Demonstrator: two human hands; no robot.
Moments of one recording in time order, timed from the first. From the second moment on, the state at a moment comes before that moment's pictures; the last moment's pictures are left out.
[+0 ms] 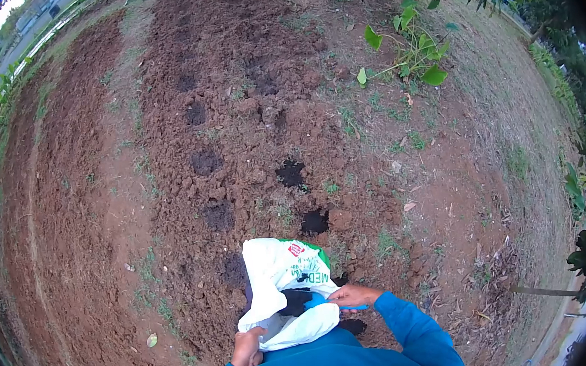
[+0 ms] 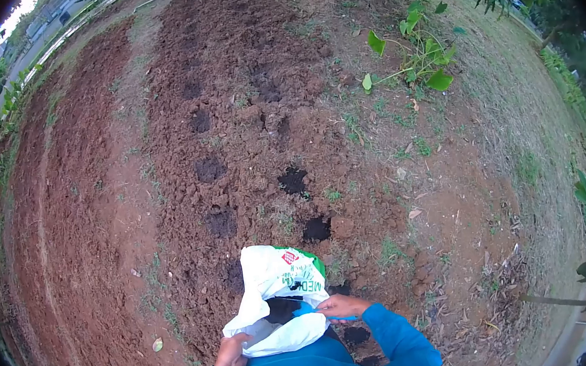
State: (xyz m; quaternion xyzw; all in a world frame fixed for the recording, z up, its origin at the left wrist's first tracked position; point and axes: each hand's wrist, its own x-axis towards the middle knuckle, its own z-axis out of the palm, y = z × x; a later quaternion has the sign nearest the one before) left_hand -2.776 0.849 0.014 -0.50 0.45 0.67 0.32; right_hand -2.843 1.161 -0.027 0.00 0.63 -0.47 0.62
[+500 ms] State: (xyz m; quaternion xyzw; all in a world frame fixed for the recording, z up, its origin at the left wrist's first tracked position) left_hand -2.774 0.864 0.020 -0.47 0.46 0.72 0.23; right_hand -2.990 1.209 -0.003 0.16 0.68 -0.59 0.41
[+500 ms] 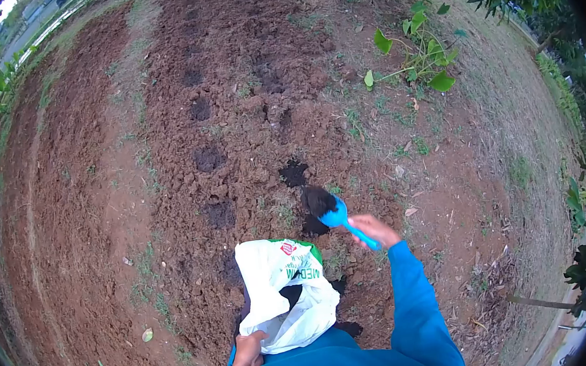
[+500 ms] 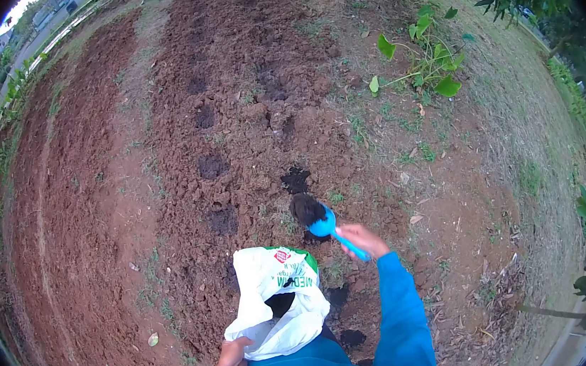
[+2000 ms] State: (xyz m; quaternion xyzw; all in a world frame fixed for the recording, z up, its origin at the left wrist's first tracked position) left_hand -2.762 0.859 0.029 -0.51 0.49 0.69 0.16; right_hand -2.897 1.039 -0.154 -0.38 0.85 0.07 0.35
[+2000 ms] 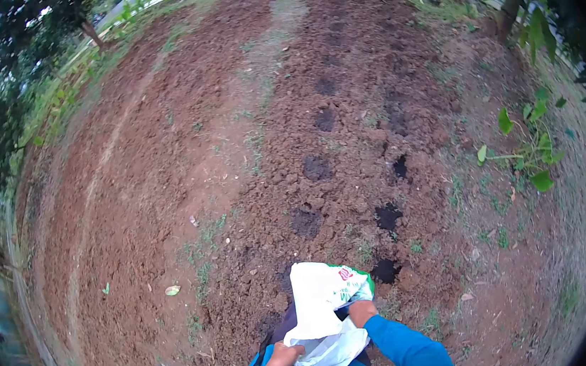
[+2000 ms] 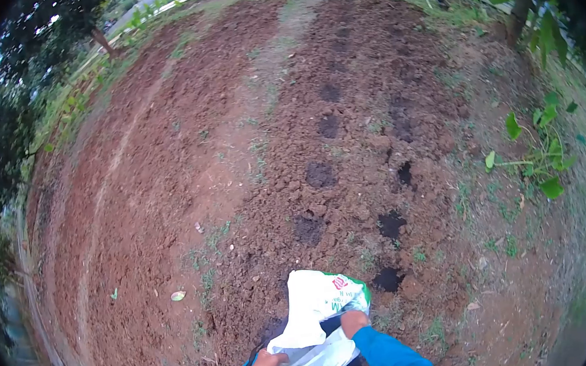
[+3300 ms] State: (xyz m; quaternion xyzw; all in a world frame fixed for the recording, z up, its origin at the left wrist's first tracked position) left_hand -2.727 0.852 0.015 -0.58 0.30 0.75 -0.03; right_hand -2.941 0.972 -0.147 -0.40 0.67 -0.24 0.58
